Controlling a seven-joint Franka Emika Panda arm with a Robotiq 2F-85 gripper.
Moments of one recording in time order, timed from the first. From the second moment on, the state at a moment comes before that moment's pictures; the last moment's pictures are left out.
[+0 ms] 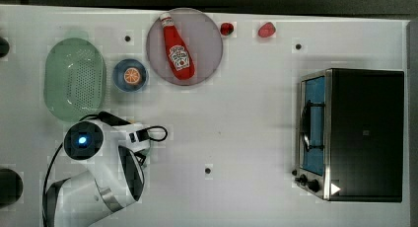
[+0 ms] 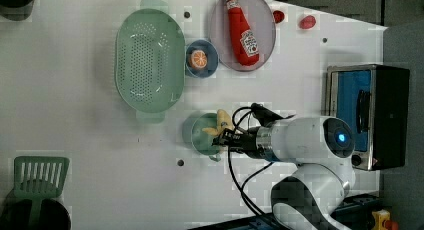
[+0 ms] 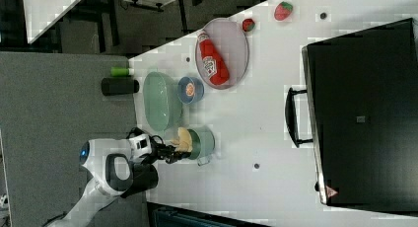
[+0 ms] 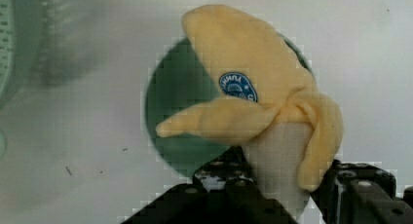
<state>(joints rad) 0.07 0.18 0.43 -2.38 0.05 0.84 0.11</state>
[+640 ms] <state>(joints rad) 0.09 0.08 0.44 -2.38 0.08 0.91 0.13</state>
